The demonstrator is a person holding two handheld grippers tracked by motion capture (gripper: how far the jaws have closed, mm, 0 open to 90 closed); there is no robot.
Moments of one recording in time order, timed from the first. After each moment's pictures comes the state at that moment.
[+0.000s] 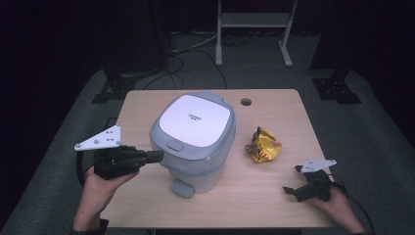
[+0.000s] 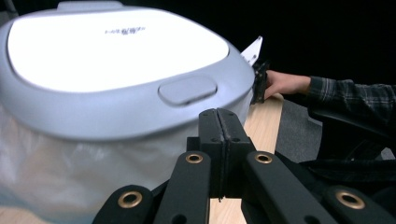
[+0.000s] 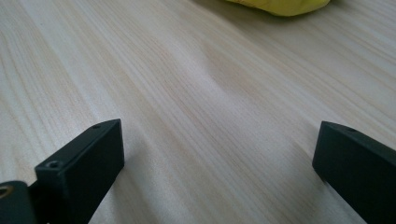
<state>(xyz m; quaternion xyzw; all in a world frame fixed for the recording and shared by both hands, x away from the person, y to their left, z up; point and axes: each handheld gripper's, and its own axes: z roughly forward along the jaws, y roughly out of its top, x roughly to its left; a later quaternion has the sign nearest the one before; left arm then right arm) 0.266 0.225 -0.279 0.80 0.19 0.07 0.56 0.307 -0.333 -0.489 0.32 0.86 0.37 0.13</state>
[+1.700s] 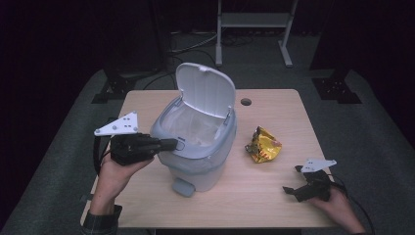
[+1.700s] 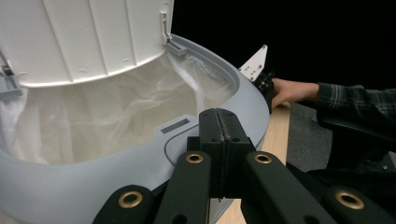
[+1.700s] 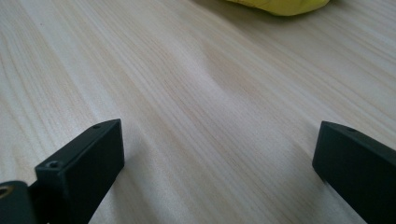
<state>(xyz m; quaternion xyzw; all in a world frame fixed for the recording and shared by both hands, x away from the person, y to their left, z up) 0.291 0.198 -0.269 0.81 0.17 0.08 0.56 0.307 -0.333 -0.489 0.33 0.86 0.36 0.13</state>
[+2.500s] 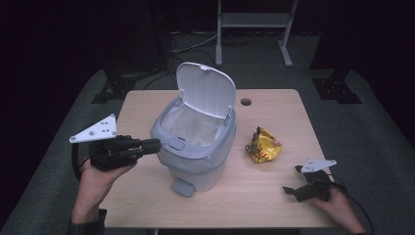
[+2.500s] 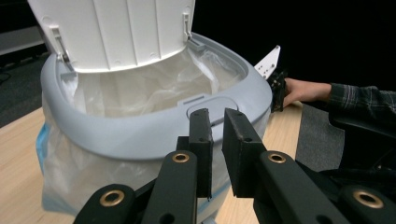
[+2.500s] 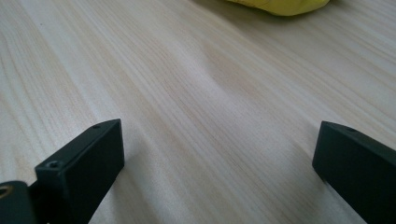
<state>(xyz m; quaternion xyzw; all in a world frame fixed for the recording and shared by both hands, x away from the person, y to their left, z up) 0.273 0.232 -0.265 0.80 0.20 0.10 0.56 0.307 -0.333 -0.489 0.32 0.86 0.36 0.13</state>
